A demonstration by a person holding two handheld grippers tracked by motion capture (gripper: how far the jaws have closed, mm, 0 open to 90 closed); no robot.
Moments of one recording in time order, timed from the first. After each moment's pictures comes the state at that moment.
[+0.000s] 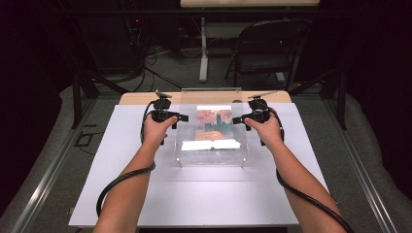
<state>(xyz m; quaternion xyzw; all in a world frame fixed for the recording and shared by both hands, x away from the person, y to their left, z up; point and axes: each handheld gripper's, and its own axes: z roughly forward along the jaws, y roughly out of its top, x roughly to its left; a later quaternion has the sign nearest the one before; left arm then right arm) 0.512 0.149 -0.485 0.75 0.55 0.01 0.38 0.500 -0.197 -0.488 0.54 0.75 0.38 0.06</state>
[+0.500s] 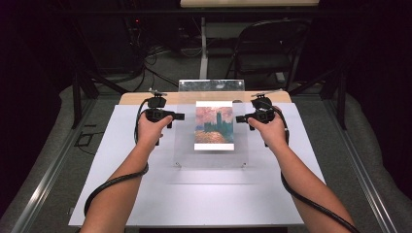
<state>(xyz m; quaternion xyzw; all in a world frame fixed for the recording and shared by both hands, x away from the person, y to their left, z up) 0.489 0.160 -0.459 0.74 0.53 0.02 0.40 0.474 -0.200 -0.460 0.53 0.75 0.39 0.09</state>
